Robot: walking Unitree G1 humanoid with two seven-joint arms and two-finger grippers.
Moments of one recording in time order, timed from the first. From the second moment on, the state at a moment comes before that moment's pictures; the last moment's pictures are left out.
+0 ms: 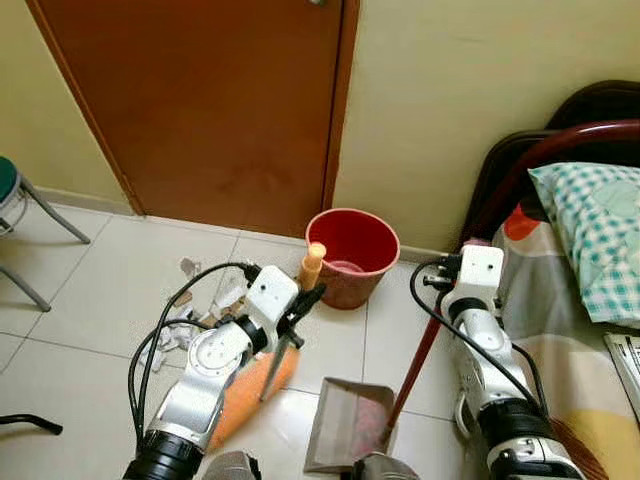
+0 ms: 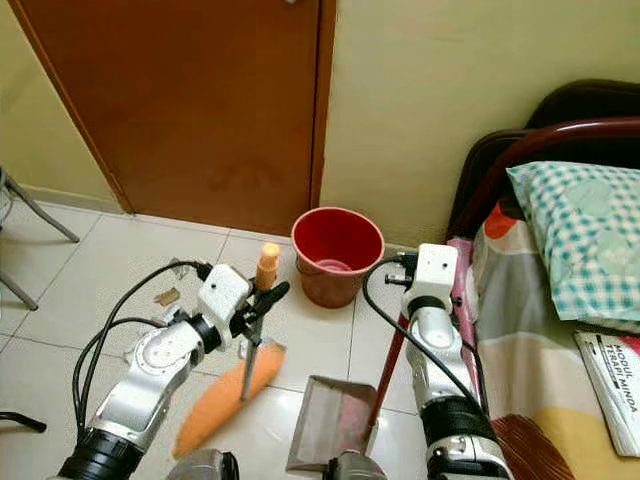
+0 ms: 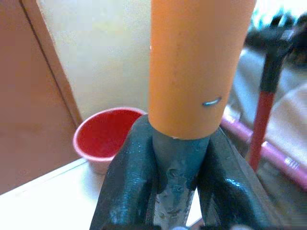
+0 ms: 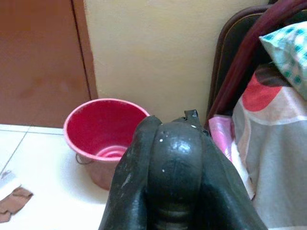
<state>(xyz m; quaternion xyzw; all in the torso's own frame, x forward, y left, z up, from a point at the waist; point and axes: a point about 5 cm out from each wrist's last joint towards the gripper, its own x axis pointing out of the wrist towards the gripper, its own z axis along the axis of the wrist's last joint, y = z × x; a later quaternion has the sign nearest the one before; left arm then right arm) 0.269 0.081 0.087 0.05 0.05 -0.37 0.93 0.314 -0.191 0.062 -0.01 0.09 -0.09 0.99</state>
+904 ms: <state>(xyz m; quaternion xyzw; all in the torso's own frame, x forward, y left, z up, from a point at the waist) 0.319 0.126 0.199 0.00 -0.14 -0.21 0.97 0.320 -0.196 0.064 -0.05 0.08 -0.11 0.99</state>
